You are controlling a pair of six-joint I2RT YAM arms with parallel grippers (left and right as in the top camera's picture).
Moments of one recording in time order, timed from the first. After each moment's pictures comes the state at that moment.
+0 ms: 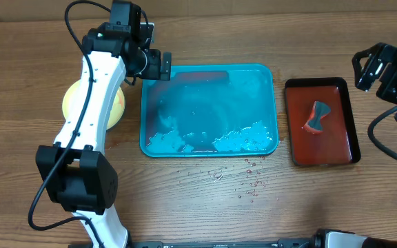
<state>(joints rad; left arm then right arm) -0.15 1.95 1.86 -1.08 0.10 -0.07 -0.12 1.47 2.35 -1.64 -0.19 0.25</state>
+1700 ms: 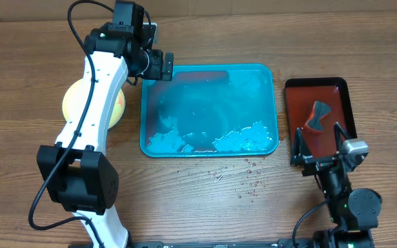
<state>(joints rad) -0.15 1.95 1.86 -1.08 0.10 -0.07 0.07 0.23 0.12 0.14 -0.12 0.17</state>
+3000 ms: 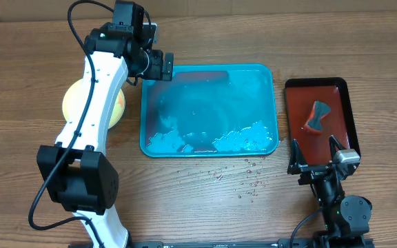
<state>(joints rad) -0.15 1.95 1.86 -1.08 0.10 -0.07 0.08 0.01 0.02 -0.03 -0.07 0.17</state>
